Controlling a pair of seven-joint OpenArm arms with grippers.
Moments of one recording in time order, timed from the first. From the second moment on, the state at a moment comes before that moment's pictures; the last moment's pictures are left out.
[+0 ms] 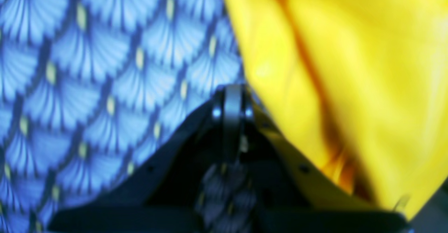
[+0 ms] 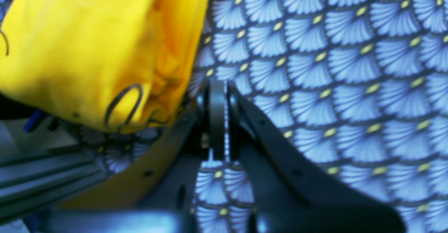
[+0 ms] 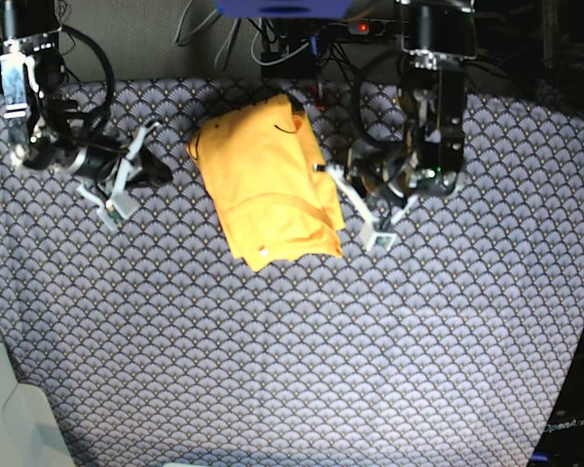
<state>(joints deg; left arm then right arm) -0.8 1.7 0.7 87.9 -16.7 -9.5 67.5 -11.3 25.3 1.8 91.8 36.2 39.5 -46.5</state>
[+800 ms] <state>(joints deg) -7.9 5.6 7.9 80.2 -16.7 -9.2 63.7 -19.7 23.1 -2.0 95.7 36.1 39.5 -46.2</state>
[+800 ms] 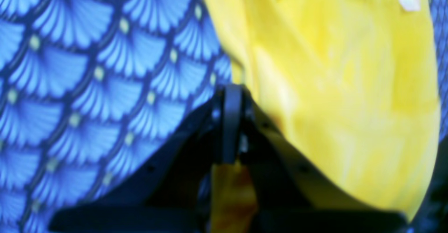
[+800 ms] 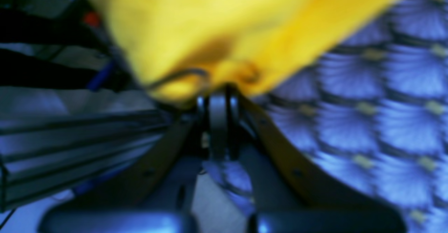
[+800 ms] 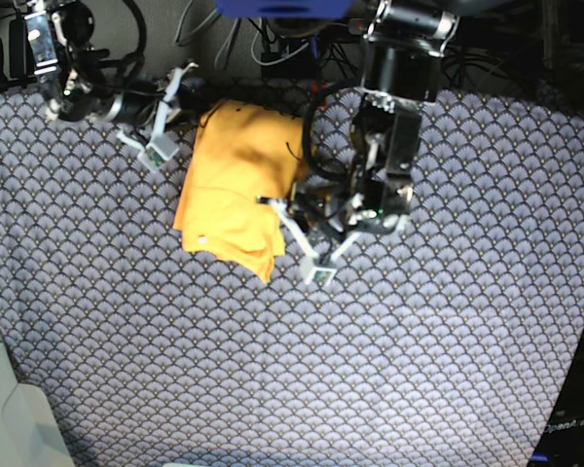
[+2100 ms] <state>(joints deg) 3.9 4.6 15.6 91.5 -16.4 -9.2 69.4 -22.4 22.4 10.1 110.1 38.7 39.5 -53.0</state>
